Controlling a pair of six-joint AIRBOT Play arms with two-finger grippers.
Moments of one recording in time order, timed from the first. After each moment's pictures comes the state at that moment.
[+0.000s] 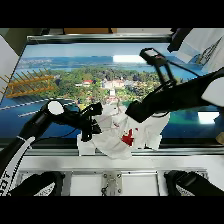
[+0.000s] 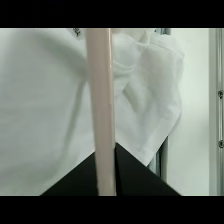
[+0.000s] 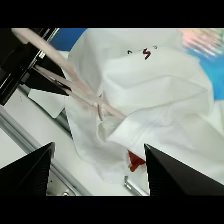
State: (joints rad) left arm -0.34 -1.16 0.85 0.81 -1.23 -0.24; right arm 0.48 -1.05 1.52 -1.17 1.48 1.55
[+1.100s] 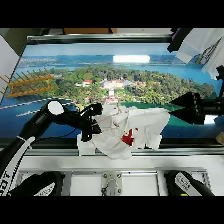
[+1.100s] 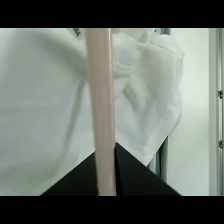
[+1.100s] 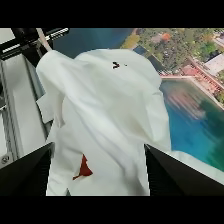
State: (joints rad) left arm -0.34 -1.16 0.85 0.81 -1.23 -0.24; right arm -0.53 -1.08 1.00 -0.40 1.79 0.19
